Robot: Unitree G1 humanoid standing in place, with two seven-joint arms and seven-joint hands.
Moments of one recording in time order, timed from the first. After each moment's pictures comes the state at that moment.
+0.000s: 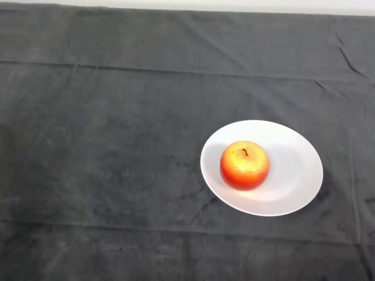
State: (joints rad) left arm -0.18 0.50 0.22 0.26 -0.05 -0.50 0.68; right arm -0.56 -0.43 -1.05 1.20 1.02 -0.06 0.42
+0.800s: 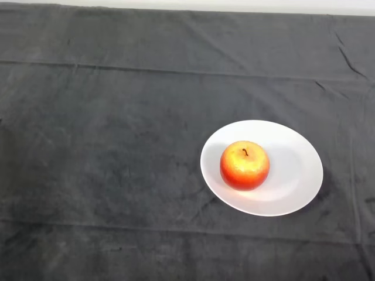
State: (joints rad) left arm -0.18 0.46 0.25 0.26 -0.02 -0.50 0.65; right arm -0.56 -0.43 -1.05 1.20 1.02 -0.06 0.42
